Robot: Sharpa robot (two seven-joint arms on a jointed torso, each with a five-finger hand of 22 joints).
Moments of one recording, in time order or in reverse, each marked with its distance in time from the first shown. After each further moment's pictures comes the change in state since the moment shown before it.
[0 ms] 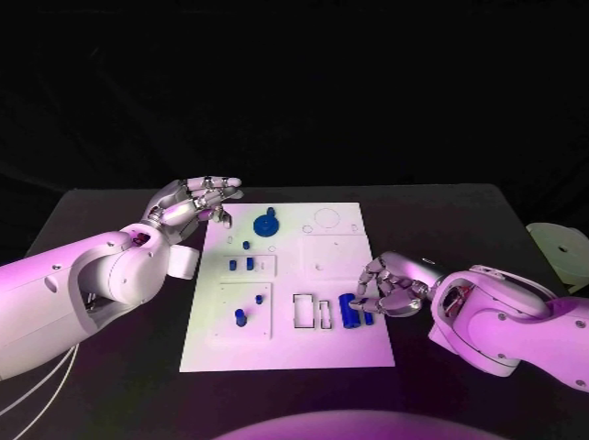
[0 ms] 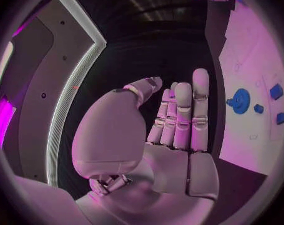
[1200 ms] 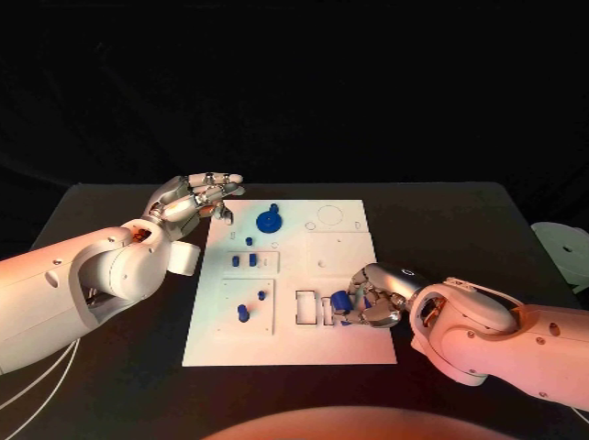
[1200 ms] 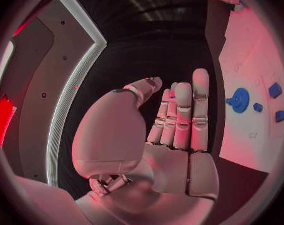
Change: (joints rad) left arm -0.001 -0.013 0.000 0.008 0.000 0.006 0.000; left_hand -0.004 0.004 -0.003 0.003 0.000 0.000 0.000 0.000 0.000 -0.004 0.004 0.000 0.000 -0.004 0.004 0.000 -0.001 0.000 0.000 0.000 0.000 -0.001; right arm -0.069 0.115 0.006 -0.065 -0.126 -0.008 -0.080; right_hand -0.002 -0.002 -0.032 0.046 0.004 0.010 -0.006 0.023 0.013 0.001 -0.001 0.004 0.005 0.004 -0.004 0.000 0.000 0.000 0.000 0.000 0.000 0.000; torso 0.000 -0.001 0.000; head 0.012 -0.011
